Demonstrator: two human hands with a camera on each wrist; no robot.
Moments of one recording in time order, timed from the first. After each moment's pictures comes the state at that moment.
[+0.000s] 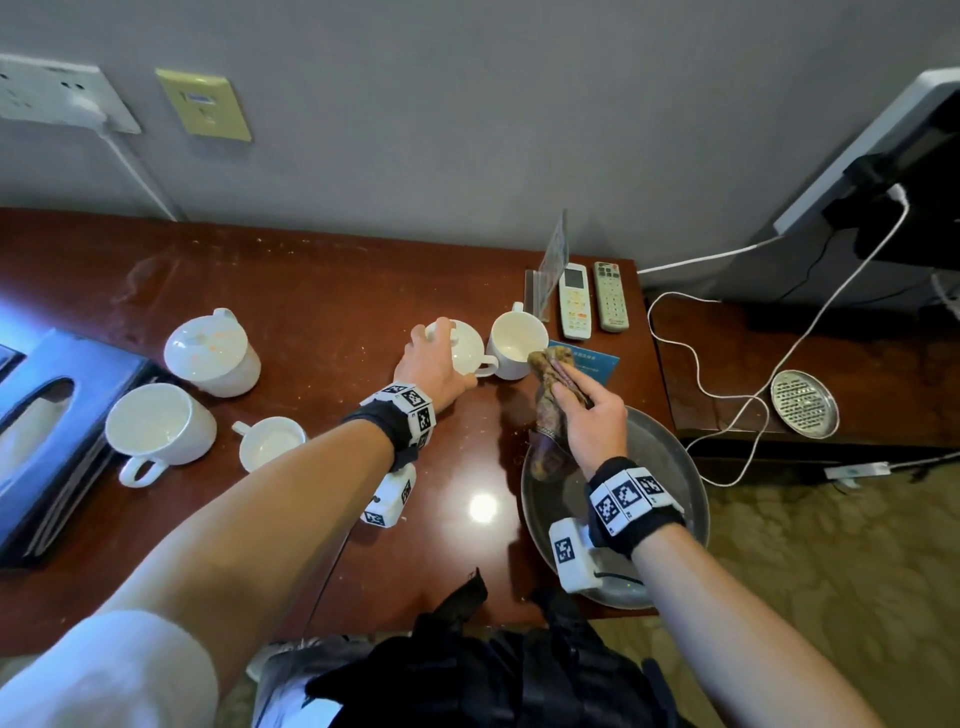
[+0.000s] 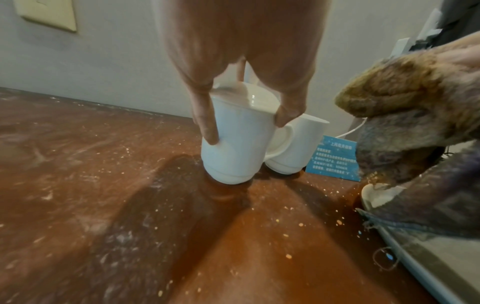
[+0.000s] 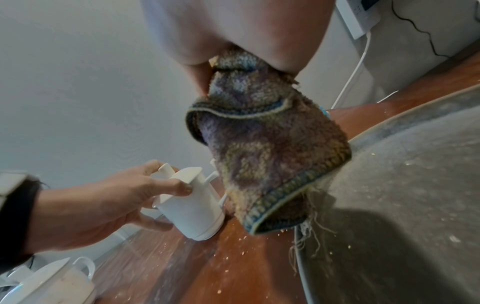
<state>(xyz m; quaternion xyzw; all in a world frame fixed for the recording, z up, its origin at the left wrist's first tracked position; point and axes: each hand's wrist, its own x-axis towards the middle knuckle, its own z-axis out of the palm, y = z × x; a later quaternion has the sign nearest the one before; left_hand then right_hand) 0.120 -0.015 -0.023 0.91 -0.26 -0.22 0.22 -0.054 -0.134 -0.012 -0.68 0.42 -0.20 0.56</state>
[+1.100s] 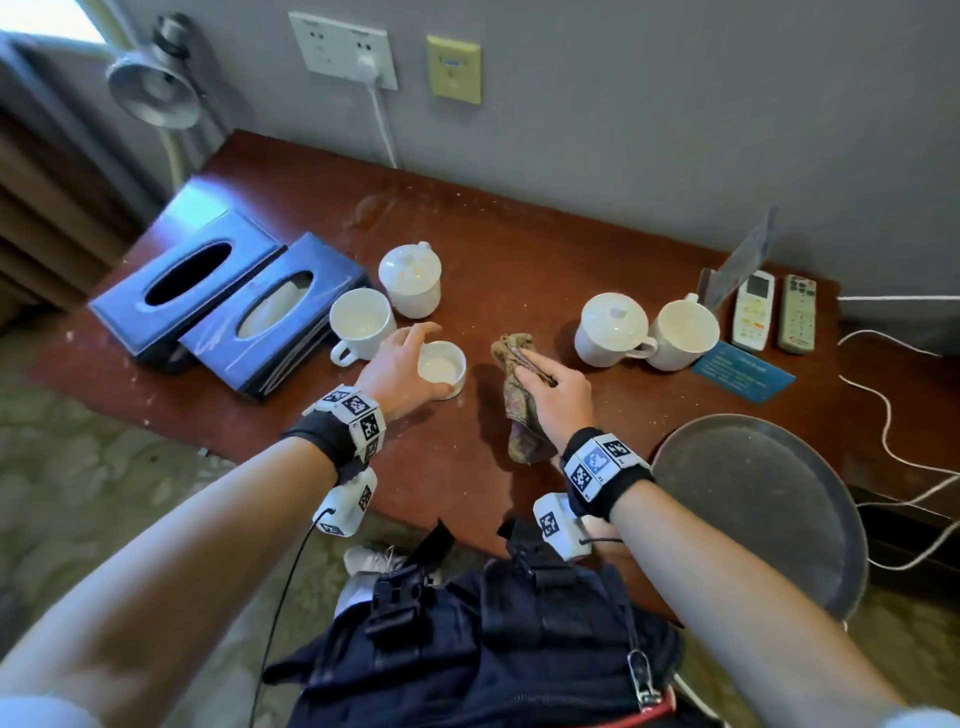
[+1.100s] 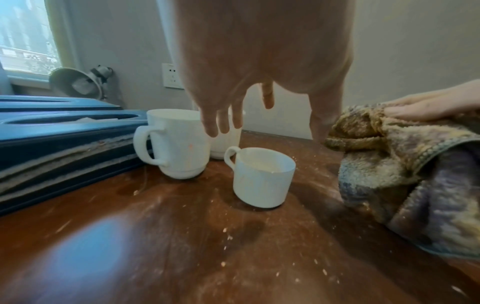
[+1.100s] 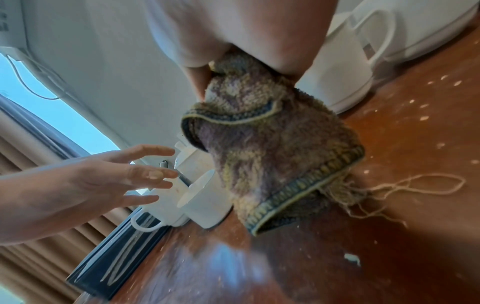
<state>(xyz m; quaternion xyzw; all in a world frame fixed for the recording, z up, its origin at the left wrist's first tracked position) 0.115 0.225 -0.021 0.94 -0.13 -0.19 0.26 0.025 0.020 -0.041 -0.78 0.23 -0.04 0.58</state>
